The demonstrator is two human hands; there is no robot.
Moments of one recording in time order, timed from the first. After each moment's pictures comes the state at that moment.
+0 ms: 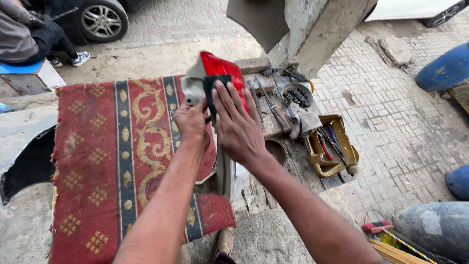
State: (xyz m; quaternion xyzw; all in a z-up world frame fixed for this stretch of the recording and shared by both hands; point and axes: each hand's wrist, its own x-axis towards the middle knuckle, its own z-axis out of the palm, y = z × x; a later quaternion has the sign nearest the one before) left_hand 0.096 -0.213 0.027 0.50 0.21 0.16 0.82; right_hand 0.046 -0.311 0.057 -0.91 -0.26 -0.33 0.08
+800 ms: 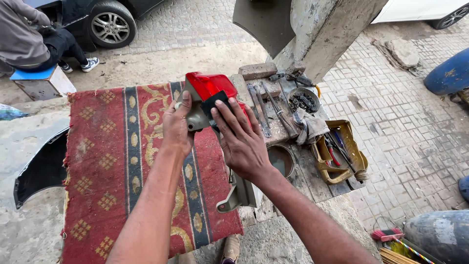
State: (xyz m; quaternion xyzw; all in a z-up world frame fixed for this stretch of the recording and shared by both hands) left_hand 0.109 -0.130 -0.006 0.47 0.13 0.06 0.87; right_hand 0.026 -0.303 0.057 -0.89 -0.28 -0.32 0.14
